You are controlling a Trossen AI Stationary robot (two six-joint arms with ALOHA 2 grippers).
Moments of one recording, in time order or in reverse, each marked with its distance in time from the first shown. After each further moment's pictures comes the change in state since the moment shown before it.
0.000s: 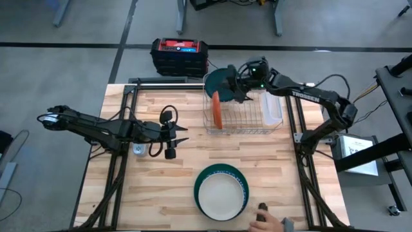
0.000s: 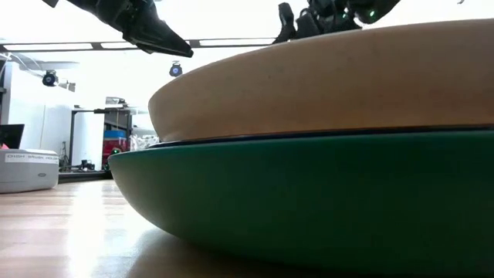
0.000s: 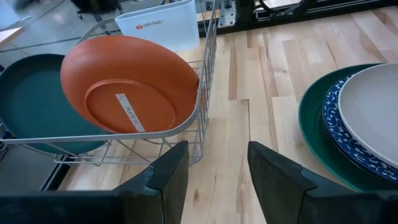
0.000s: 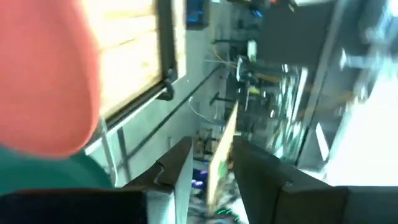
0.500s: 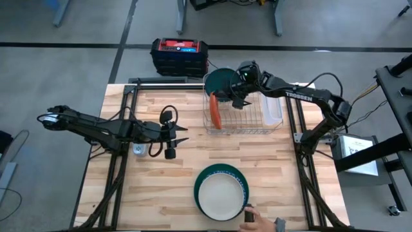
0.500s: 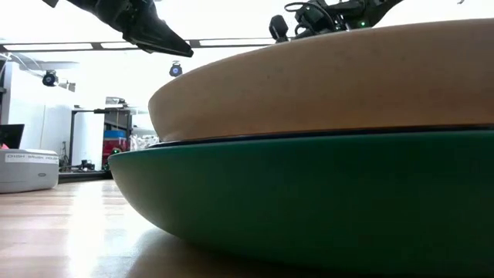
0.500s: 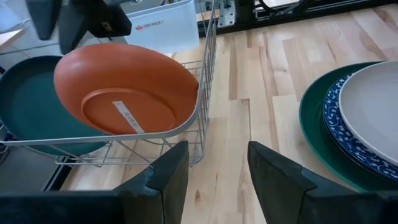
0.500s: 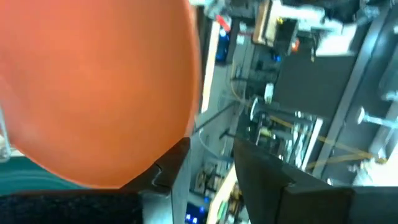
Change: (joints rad) left arm 0.000 0.000 0.000 0.000 0.000 0.010; right arm 0.017 0.097 0.000 -0.054 -0.082 -0.234
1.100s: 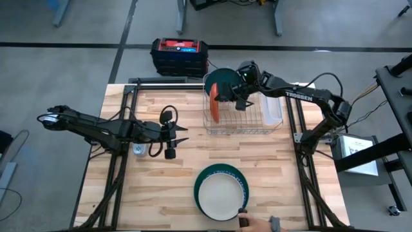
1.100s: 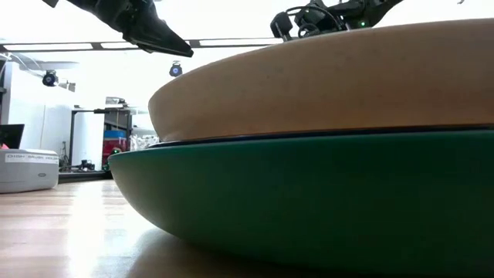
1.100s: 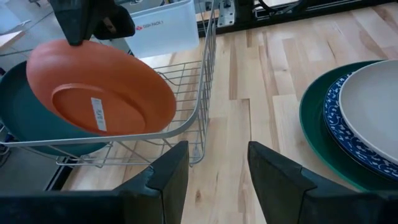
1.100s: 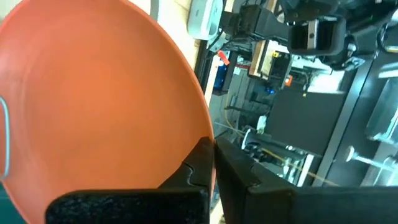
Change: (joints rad) left arm 0.000 0.000 0.000 0.000 0.000 0.008; right arm 0.001 0.000 0.001 -0.066 -0.123 -0.122
